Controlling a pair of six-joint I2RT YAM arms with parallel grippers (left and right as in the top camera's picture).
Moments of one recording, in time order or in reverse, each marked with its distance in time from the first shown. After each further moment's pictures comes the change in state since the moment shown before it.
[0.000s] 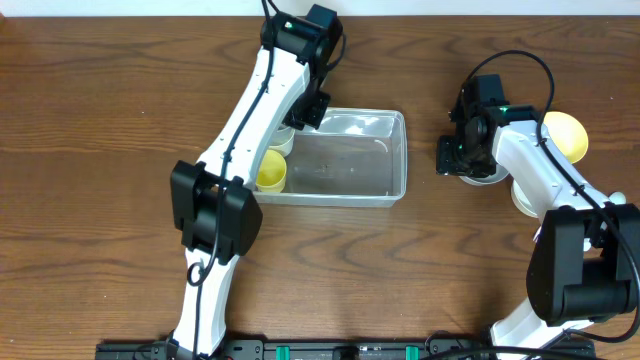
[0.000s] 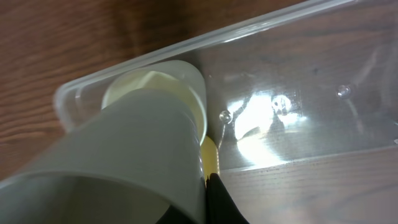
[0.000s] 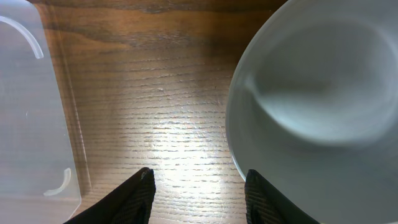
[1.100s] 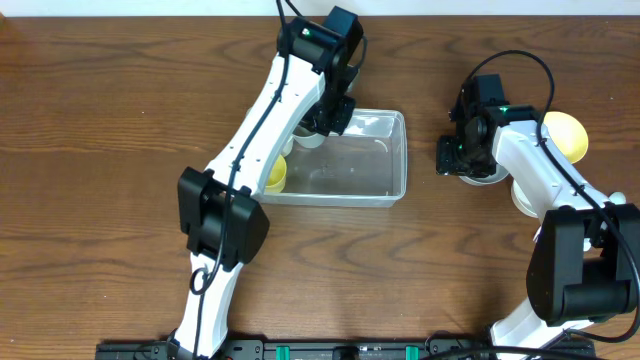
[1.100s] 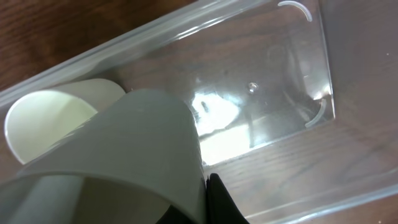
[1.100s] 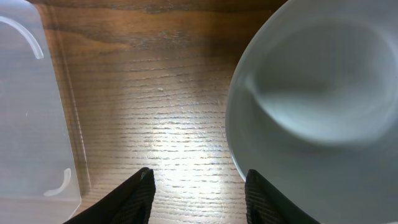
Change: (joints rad) left arm -0.064 -0.004 0.000 0.042 0.182 0.013; right arm 0.000 0.000 0.000 0.001 0.001 0.000
